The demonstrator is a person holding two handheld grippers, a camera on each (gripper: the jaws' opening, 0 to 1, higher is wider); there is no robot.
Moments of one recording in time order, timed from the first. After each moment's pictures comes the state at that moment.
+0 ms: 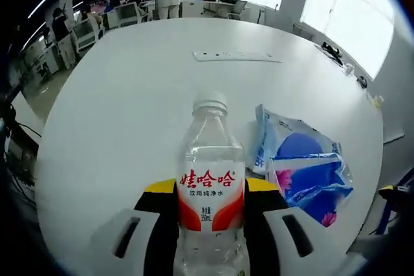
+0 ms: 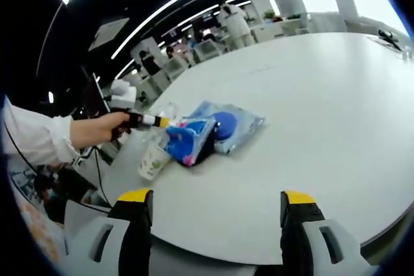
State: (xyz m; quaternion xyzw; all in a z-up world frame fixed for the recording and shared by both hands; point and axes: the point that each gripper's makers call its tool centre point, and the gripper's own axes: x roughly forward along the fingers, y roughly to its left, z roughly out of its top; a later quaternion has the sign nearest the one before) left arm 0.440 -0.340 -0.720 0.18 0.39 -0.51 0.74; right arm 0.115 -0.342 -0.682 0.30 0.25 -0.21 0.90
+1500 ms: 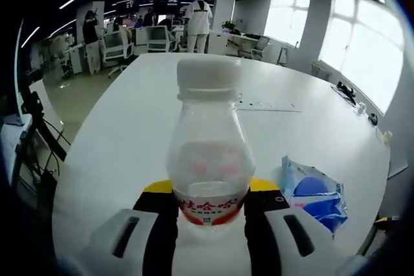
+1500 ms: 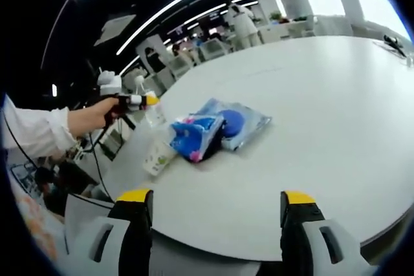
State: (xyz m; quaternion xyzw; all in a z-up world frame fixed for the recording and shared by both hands) left arm 0.508 -0.329 -0.668 0.10 0.33 -0.47 0.81; right arm 0.114 -0.332 -0.681 0.29 0.26 -0.20 0.90
